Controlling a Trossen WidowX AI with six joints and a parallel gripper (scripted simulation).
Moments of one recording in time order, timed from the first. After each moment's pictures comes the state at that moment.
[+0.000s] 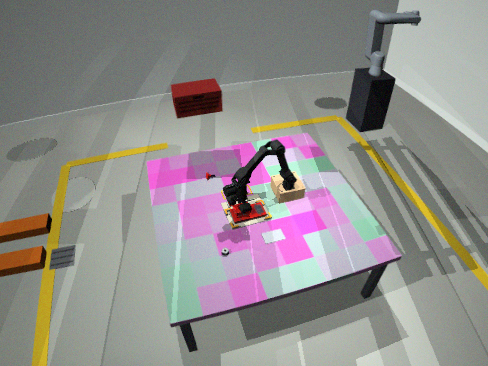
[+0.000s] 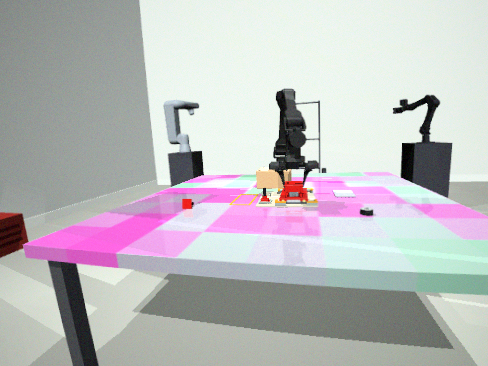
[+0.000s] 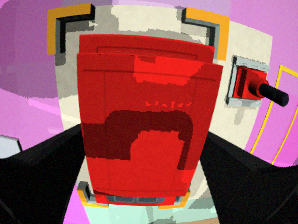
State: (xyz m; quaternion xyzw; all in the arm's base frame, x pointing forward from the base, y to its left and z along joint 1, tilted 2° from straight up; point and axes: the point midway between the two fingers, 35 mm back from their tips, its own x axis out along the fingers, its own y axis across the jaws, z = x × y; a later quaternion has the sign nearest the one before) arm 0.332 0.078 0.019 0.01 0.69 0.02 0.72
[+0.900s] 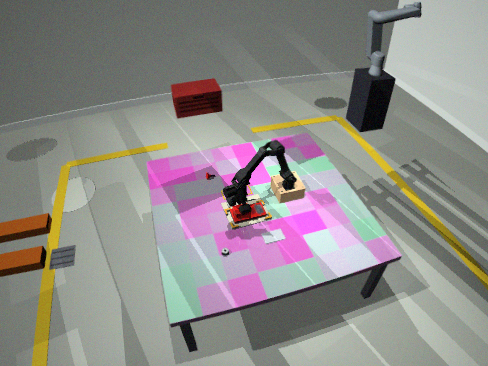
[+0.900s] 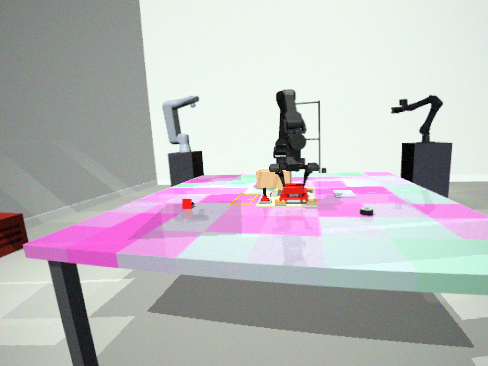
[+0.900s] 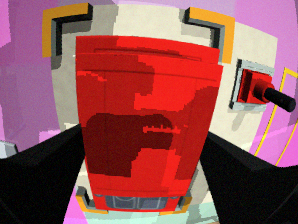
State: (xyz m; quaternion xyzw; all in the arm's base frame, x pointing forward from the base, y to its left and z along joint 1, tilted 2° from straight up) arm 0.334 0.079 0.011 0.01 0.69 0.02 0.72
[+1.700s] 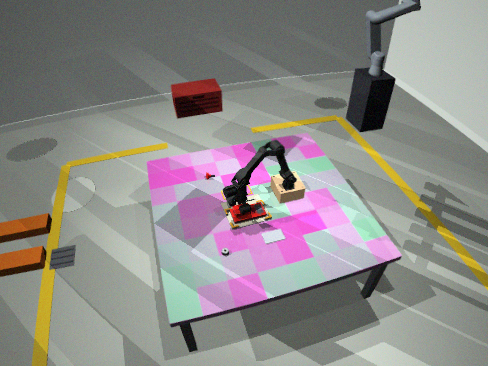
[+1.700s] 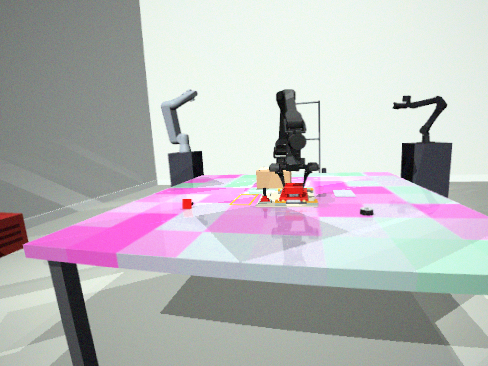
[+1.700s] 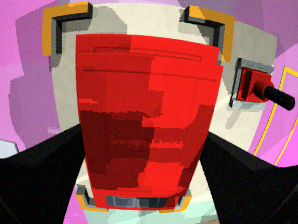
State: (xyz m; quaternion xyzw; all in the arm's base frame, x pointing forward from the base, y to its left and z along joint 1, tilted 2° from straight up) arm 0.333 0.079 0.012 0.01 0.69 0.02 0.72
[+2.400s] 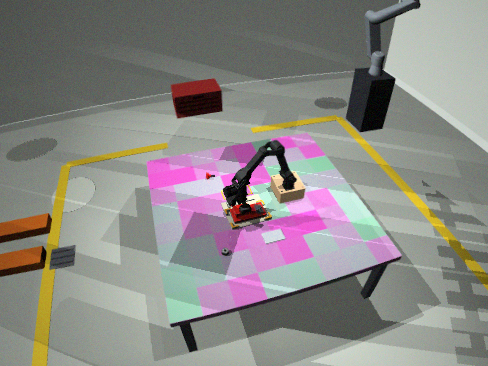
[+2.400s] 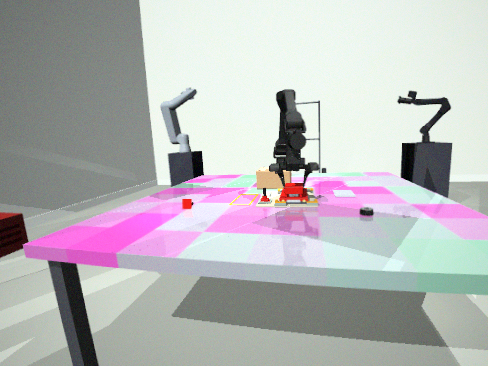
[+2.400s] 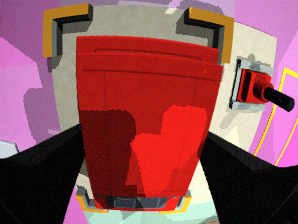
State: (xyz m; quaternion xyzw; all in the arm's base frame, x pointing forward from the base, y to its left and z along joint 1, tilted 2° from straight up) arm 0.334 0.079 0.012 0.01 0.69 0.02 0.72
